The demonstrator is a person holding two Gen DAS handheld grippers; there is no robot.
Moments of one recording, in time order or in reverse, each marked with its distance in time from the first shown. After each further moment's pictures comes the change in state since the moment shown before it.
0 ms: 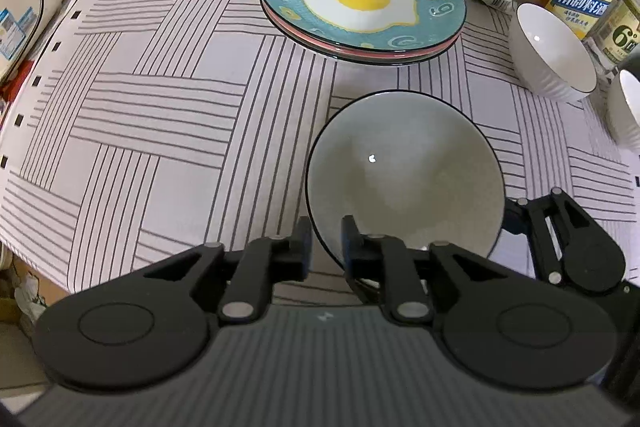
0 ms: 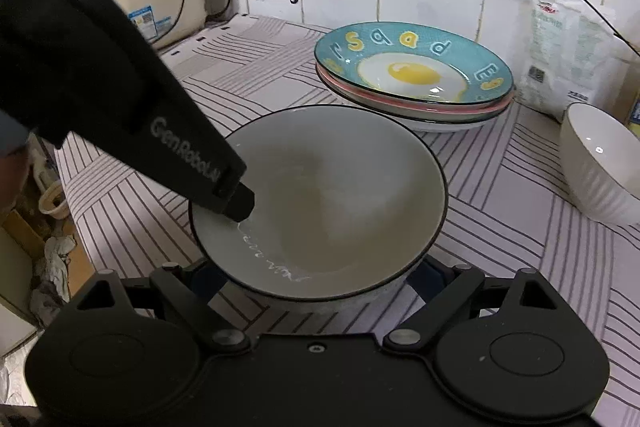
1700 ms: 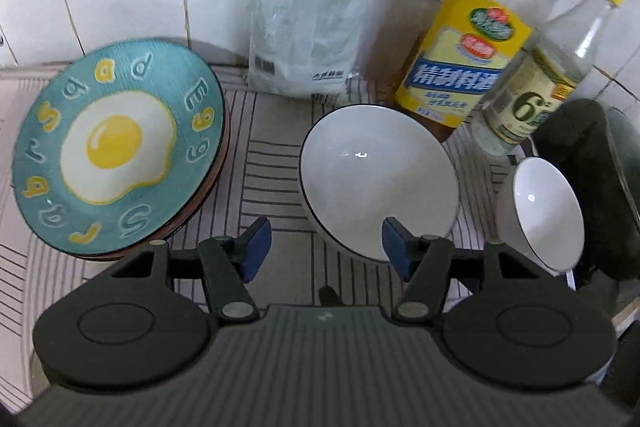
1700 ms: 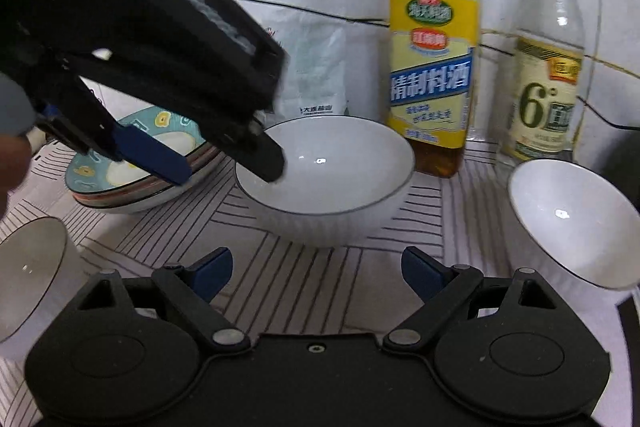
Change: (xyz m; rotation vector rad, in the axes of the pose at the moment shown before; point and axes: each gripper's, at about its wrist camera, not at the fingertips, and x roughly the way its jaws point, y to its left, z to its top) left arm 0.045 -0.167 0.106 0.075 -0.129 -0.212; right arm -0.037 -0.169 -0.017 0.284 -0.204 -0.282
